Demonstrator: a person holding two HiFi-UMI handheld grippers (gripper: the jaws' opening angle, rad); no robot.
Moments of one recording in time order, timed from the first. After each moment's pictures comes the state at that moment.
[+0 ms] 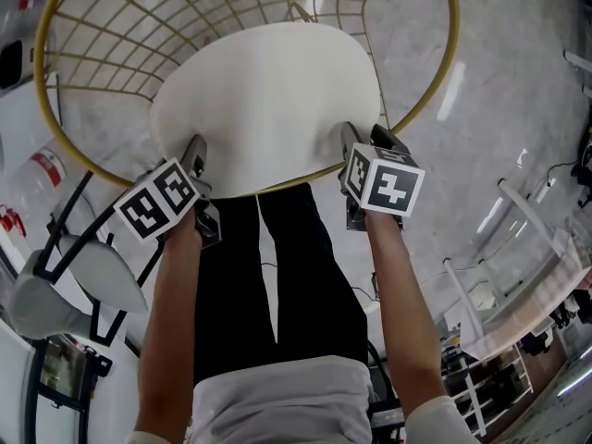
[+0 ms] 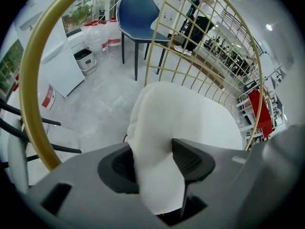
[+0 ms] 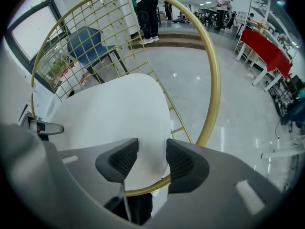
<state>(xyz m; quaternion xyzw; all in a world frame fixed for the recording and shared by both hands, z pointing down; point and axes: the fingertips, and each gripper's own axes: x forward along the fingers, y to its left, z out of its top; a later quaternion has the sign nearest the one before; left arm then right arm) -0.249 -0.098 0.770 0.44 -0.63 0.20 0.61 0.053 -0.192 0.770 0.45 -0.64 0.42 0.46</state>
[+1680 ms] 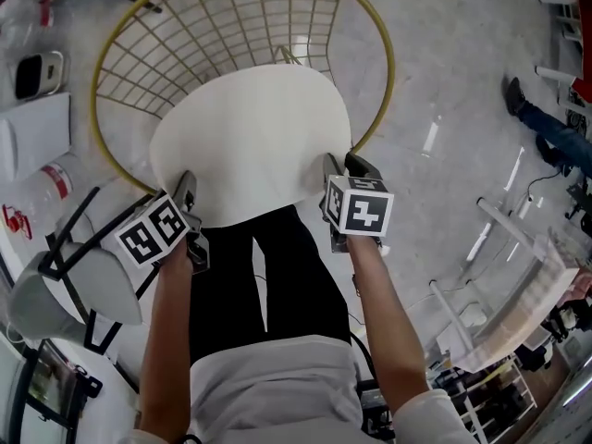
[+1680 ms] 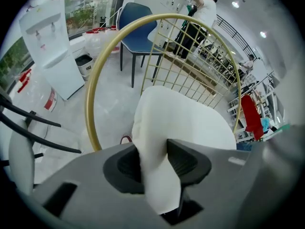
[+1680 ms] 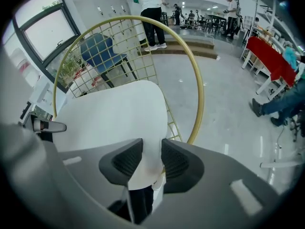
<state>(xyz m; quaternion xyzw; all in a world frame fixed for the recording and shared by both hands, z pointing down) -0.240 -0.087 0.677 0.46 -0.63 0.17 0.60 0.052 -0.190 0.682 0.43 -0.68 0.40 0.44</state>
